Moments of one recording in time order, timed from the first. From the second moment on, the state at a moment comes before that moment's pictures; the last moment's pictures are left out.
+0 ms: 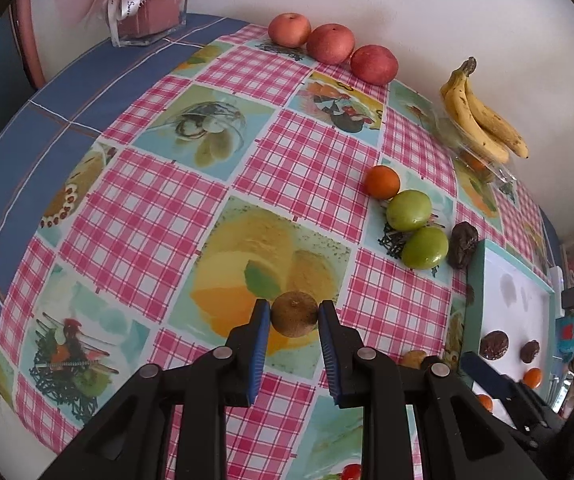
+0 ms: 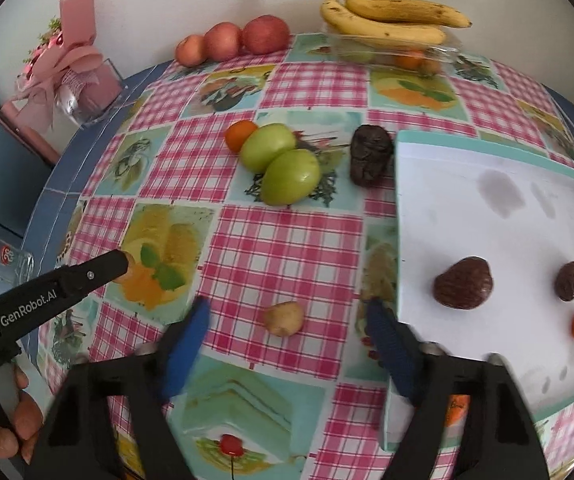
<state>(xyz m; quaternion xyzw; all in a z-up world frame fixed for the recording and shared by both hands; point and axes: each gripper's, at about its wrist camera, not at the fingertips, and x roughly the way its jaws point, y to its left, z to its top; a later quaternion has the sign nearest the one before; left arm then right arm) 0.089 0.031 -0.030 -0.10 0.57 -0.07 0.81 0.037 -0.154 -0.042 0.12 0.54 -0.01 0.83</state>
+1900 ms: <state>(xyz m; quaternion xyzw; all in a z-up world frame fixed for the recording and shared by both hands) 0.069 -0.085 -0.010 -0.05 0.55 -0.25 0.80 -0.048 -0.348 0.005 0.24 0.44 -0.28 0.82</state>
